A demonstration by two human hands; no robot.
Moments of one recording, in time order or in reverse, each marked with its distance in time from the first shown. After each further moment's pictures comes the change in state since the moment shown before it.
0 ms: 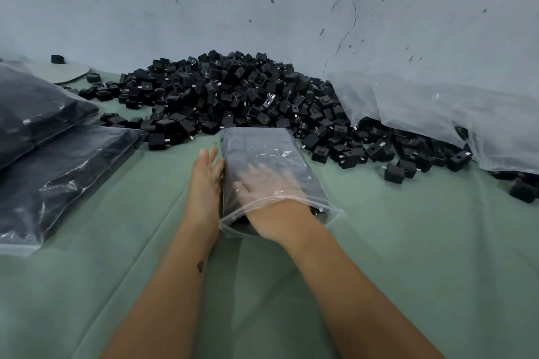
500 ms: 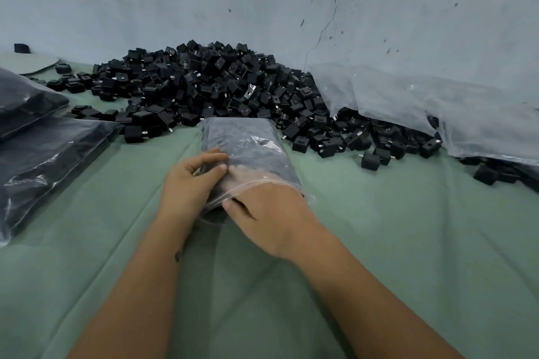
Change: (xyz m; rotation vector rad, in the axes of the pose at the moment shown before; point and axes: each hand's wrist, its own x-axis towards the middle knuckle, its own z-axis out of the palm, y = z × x) left_hand -0.008 -0.001 -0.004 0.306 -0.024 0.174; right_hand -0.048 0.013 -0.015 -0.056 0.174 -0.346
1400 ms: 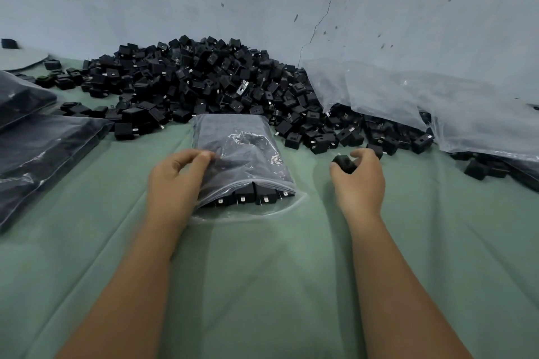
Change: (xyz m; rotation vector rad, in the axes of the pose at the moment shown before) left_hand -0.013 0.007 0.001 0.164 0.128 0.100; right_hand -0.039 0.126 0.000 0.338 0.640 1.005
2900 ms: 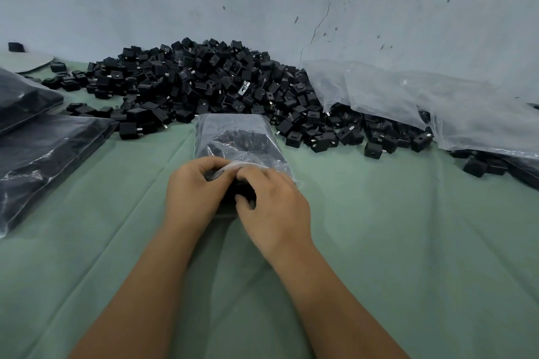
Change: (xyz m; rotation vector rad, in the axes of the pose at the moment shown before) left_hand -0.018 0.005 0.010 0.151 -0.104 0.128; right_hand -0.117 -0.074 0.021 -0.176 -0.293 -0.593
